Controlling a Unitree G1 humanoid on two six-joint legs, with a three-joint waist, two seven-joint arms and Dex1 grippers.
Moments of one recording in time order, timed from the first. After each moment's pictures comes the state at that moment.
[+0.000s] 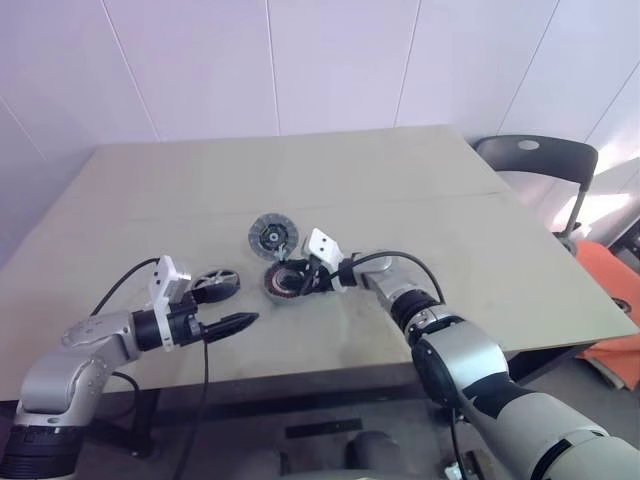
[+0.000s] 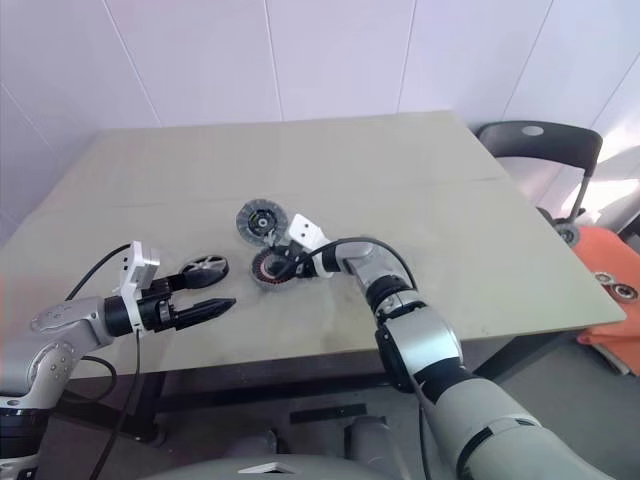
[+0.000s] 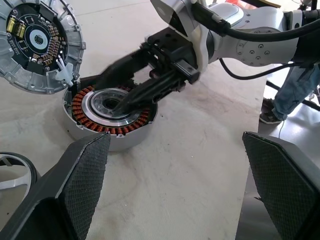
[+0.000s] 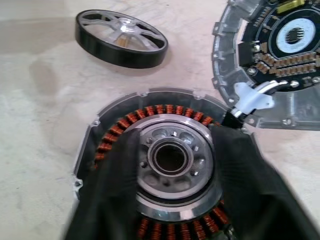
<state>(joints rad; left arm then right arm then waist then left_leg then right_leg) -0.01 0.69 0.17 -0.21 -0.65 0.58 -1.02 -0.98 -0.02 0.11 1.29 -0.14 -0.25 1.00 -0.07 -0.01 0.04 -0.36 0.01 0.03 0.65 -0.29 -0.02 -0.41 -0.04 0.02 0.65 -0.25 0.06</state>
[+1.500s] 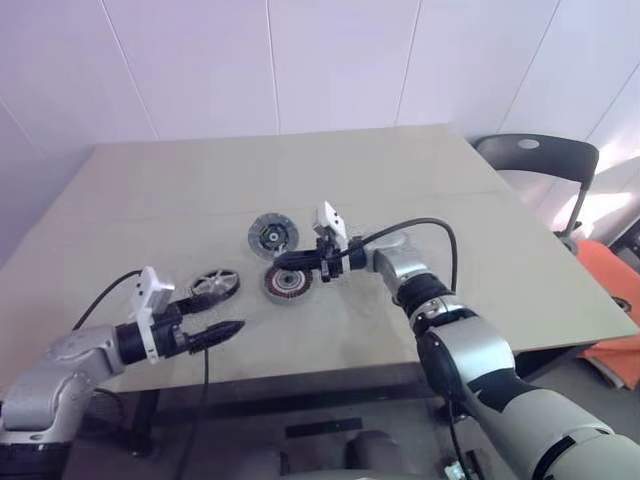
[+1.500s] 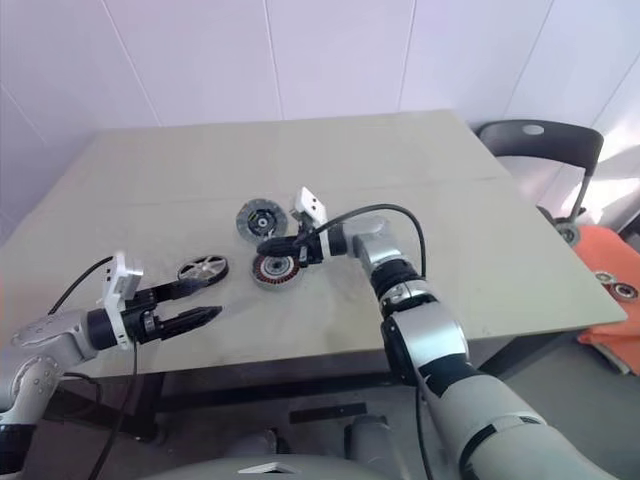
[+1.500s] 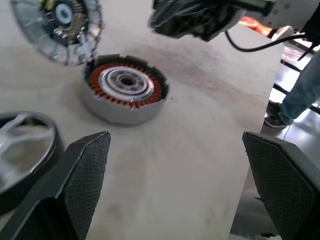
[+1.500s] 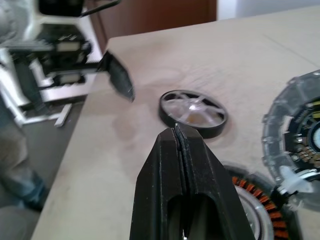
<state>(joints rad) 0.10 0.71 0.27 -0.21 -0.67 0.57 -1.03 -1.00 -0.07 0.06 1.07 0.06 0.01 1.40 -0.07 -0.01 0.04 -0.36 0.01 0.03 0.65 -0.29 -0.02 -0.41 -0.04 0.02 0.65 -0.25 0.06</state>
